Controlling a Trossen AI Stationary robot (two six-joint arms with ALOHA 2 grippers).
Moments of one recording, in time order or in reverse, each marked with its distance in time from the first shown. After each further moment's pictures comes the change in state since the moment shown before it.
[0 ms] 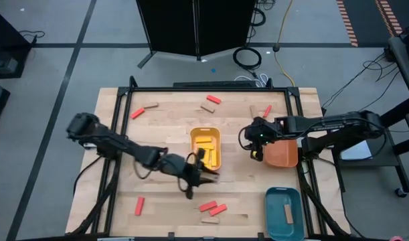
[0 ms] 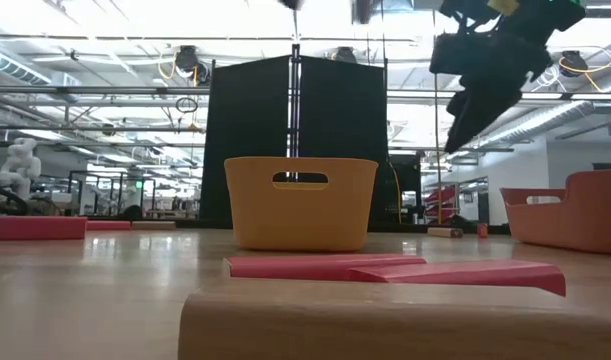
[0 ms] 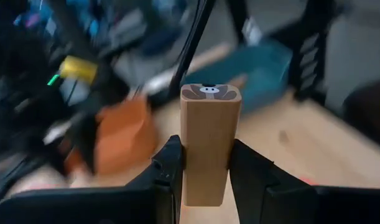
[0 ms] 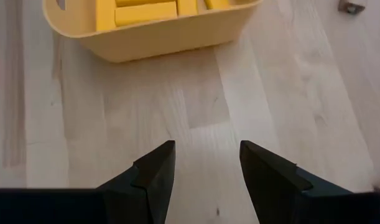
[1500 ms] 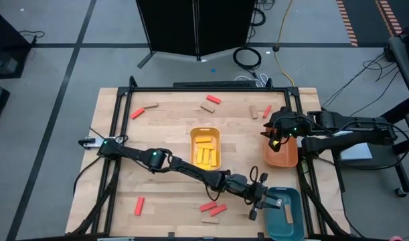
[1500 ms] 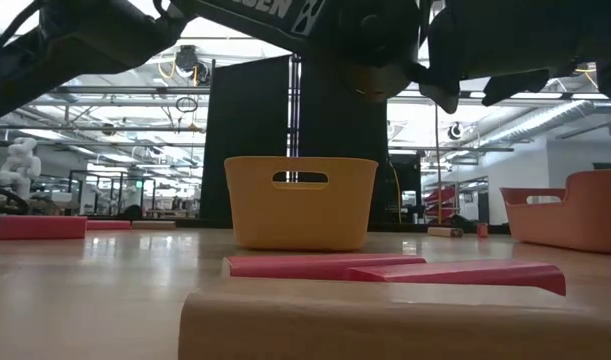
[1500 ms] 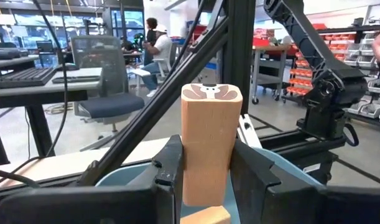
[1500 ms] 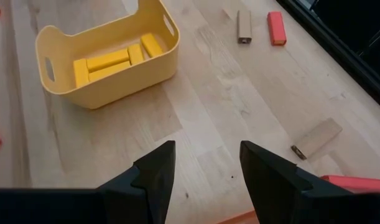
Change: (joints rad) left arm 0.053 1.146 1.319 0.179 0.238 -0.315; right arm 0.000 -0.404 -0.002 -0.206 0.184 0.176
